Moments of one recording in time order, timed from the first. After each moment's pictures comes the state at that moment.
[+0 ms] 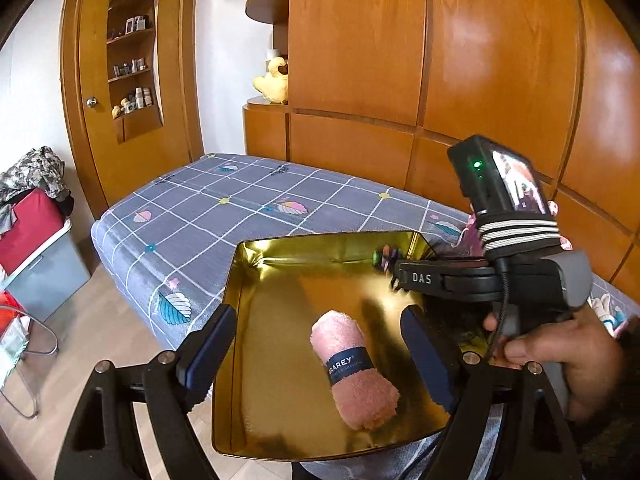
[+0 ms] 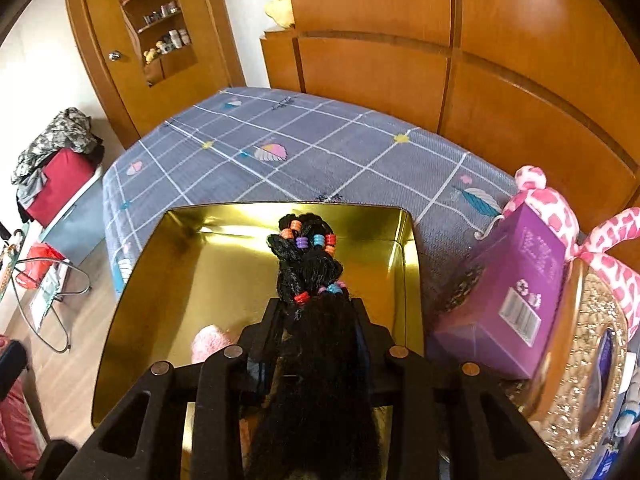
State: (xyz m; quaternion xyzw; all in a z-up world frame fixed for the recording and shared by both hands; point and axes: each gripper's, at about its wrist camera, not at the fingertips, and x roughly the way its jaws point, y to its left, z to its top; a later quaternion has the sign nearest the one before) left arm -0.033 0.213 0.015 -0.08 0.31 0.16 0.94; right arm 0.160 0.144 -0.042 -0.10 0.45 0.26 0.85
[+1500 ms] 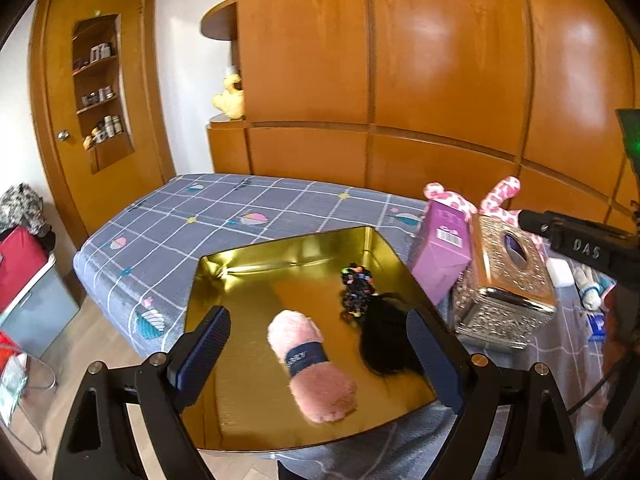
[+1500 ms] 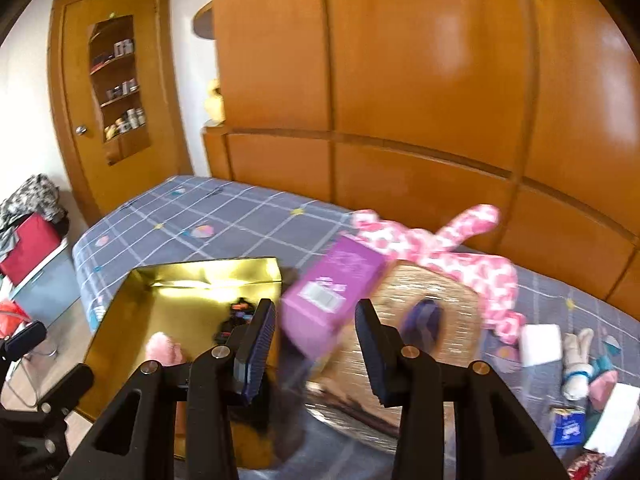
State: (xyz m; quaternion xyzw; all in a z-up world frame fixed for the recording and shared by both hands) left arm -0.034 0.162 0.019 -0.02 0.30 0.11 0.95; right arm 0.094 -0.001 0.025 -0.05 0.30 0.18 0.94
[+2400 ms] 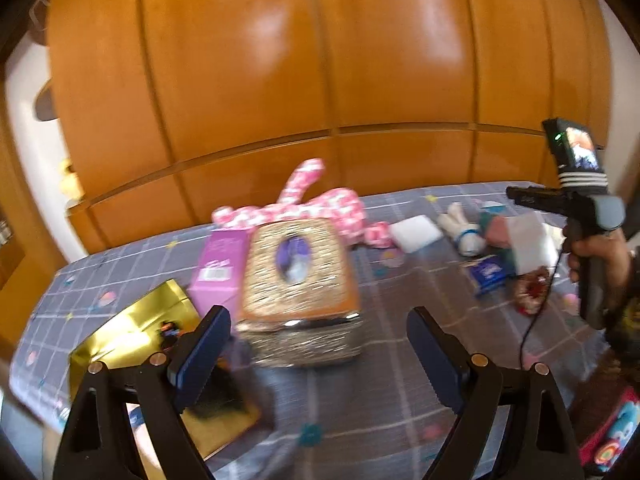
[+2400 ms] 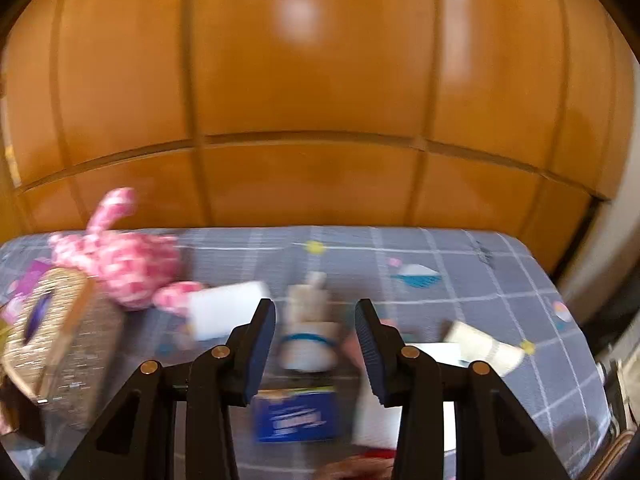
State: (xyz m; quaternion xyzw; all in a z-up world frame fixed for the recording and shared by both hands) left arm -0.002 -0.030 0.036 0.11 0.30 -0.13 0.94; right arm 0.097 -0.317 -0.002 0.02 0.31 -0.14 0.94
